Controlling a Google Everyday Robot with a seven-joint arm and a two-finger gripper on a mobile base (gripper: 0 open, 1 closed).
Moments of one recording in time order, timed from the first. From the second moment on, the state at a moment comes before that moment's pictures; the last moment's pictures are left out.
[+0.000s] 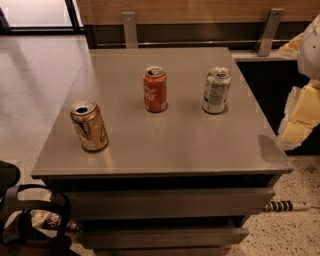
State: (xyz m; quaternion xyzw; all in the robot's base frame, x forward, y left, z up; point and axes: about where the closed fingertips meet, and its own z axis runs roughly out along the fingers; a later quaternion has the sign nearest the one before) arm 0.438 -0.214 0.987 -0.60 0.78 -0.05 0.18
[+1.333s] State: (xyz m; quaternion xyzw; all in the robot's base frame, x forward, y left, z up) arm 0.432 -0.120 0.983 -0.57 0.75 0.07 0.34
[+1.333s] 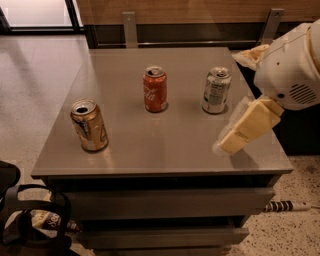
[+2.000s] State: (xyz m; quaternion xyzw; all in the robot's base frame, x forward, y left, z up) arm 0.447 -0.053 0.956 -0.55 0.71 0.15 0.42
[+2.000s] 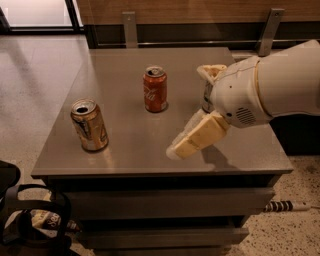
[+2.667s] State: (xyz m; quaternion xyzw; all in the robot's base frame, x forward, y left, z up) arm 0.448 -0.033 0.942 -0.55 0.70 0.17 0.43
